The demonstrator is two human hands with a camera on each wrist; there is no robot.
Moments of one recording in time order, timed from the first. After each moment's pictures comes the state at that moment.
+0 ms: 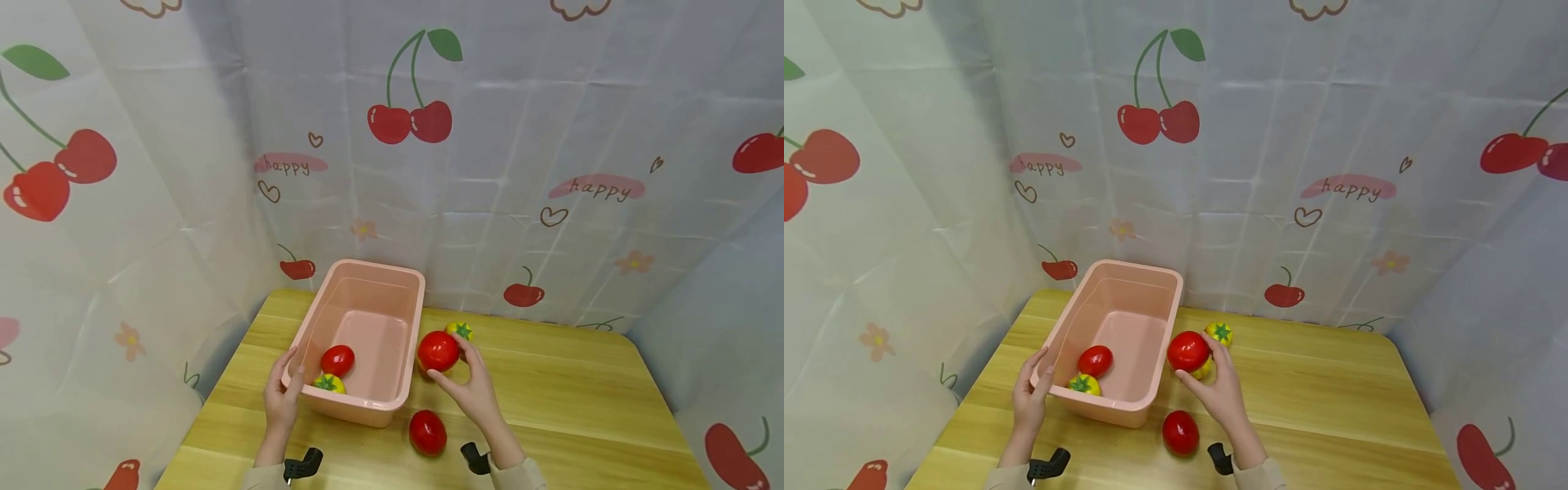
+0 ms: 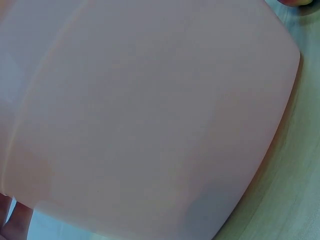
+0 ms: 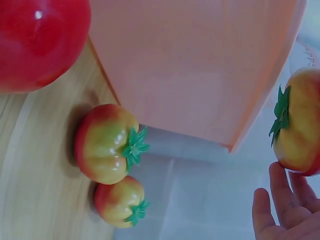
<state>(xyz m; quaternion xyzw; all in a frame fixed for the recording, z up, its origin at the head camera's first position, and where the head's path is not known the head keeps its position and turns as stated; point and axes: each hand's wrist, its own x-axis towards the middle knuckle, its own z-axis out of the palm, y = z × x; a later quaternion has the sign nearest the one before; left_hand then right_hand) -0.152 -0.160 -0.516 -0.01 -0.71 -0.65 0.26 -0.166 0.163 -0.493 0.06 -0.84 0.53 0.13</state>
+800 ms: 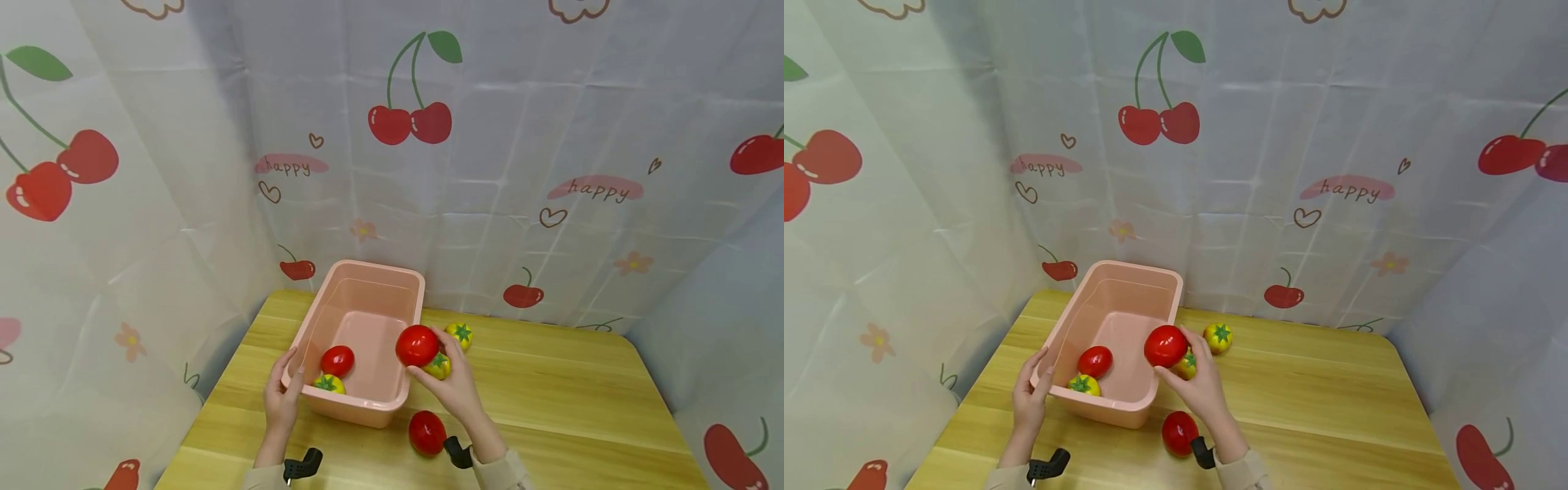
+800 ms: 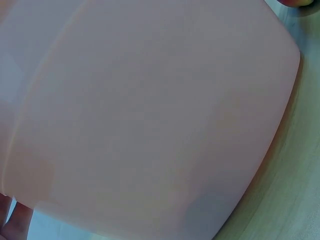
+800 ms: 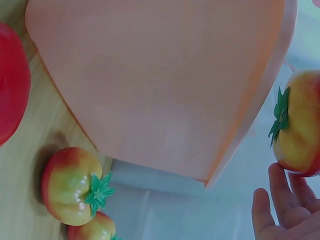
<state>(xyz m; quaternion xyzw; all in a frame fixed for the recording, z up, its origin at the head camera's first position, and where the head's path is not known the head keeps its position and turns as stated) -0.152 -0.161 -0.519 -0.01 -0.70 -0.66 0.26 -0.167 0.131 -0.474 0.08 -0.82 0.55 0.11</state>
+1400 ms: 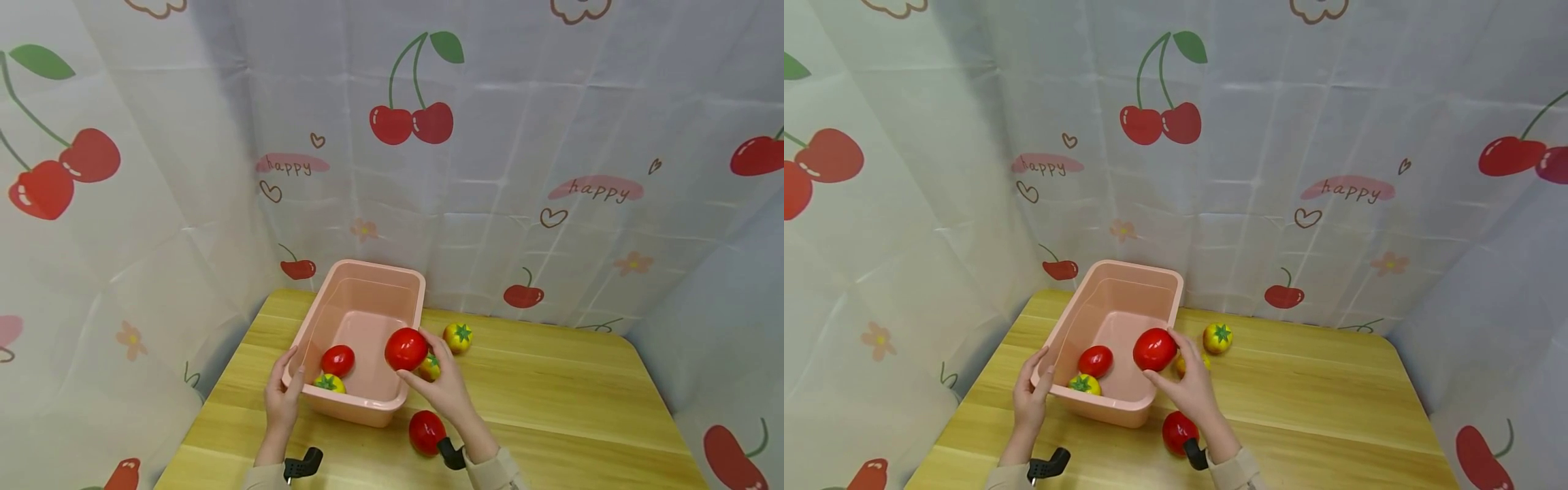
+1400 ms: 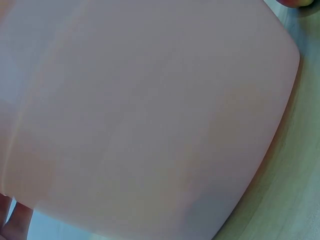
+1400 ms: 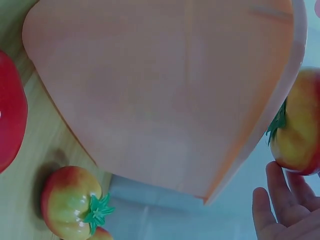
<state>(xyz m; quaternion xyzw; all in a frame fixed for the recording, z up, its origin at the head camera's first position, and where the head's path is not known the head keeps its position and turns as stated) -0.152 -0.162 -0.519 -0.01 -0.70 -0.67 0.25 -0.165 0.116 -0.475 0.09 -0.83 0.54 0.08</state>
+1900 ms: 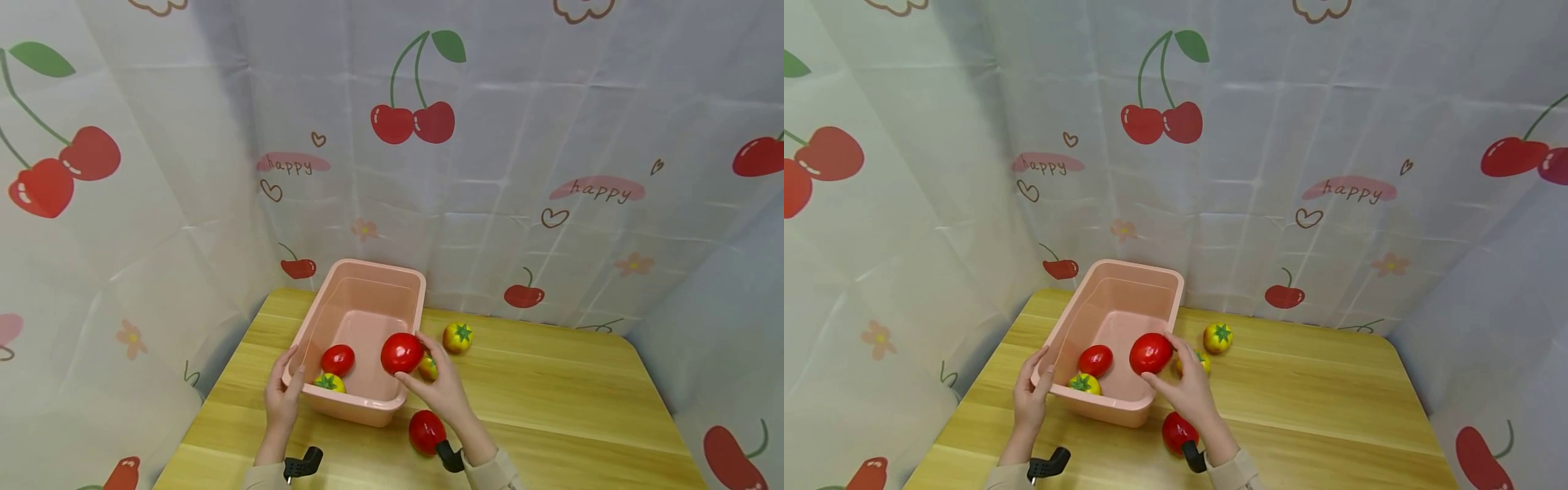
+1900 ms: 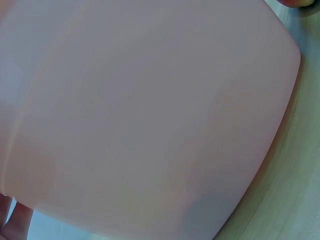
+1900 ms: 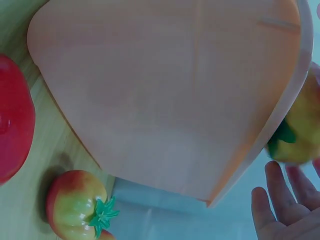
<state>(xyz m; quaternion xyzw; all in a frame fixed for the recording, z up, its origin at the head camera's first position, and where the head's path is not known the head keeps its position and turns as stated) -0.152 -0.162 -0.519 -0.01 -0.70 -0.67 0.25 -0.163 0.115 -0.480 0.11 -0.82 0.55 0.08</state>
